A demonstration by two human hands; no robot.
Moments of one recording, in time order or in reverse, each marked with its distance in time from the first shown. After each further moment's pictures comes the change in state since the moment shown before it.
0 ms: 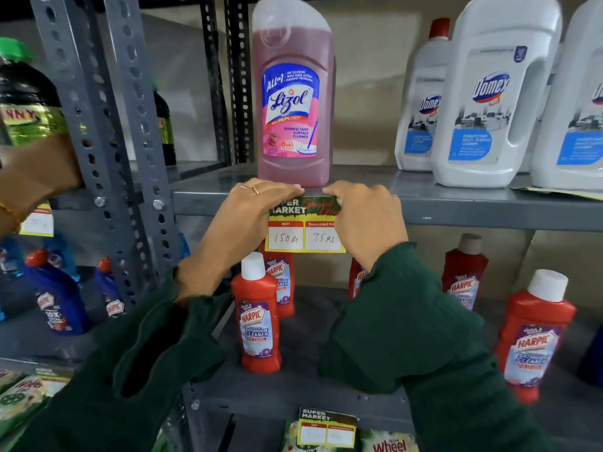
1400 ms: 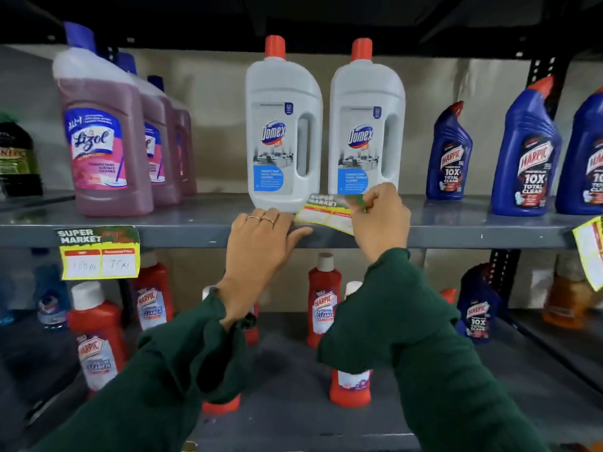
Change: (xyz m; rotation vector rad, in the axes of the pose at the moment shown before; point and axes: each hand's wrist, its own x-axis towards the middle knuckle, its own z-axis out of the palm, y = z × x) left_hand 0.123 0.230 0.130 0.292 0.000 -0.176; right_hand -0.037 0.247 -0.121 0.484 0.351 0.495
